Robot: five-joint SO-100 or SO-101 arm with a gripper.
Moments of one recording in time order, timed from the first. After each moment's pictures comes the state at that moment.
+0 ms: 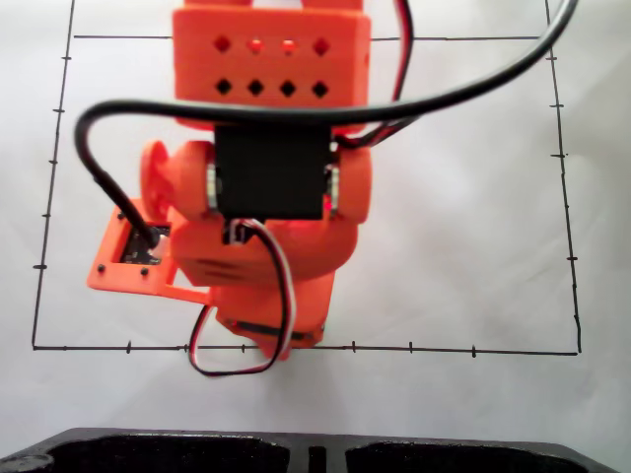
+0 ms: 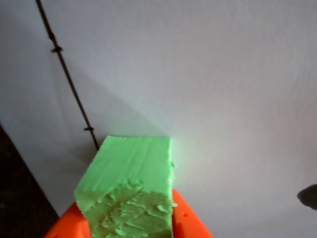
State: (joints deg) arm -0.9 68.9 82.3 56.6 23.4
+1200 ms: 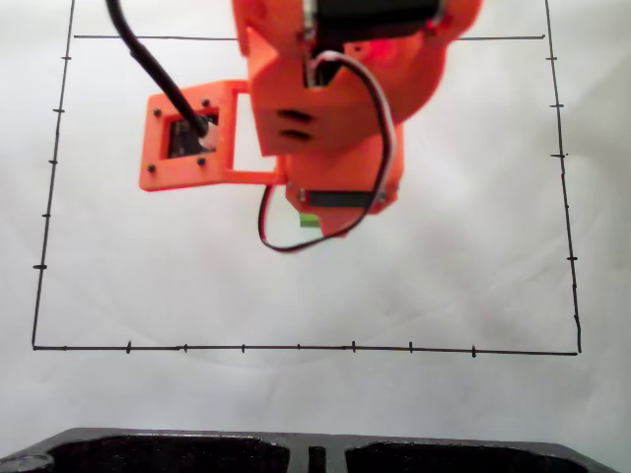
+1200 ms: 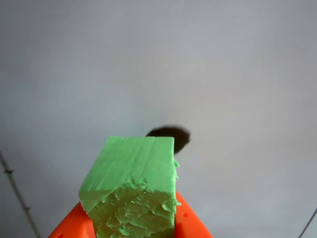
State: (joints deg) arm -8.0 95.7 110.9 62.5 20.1
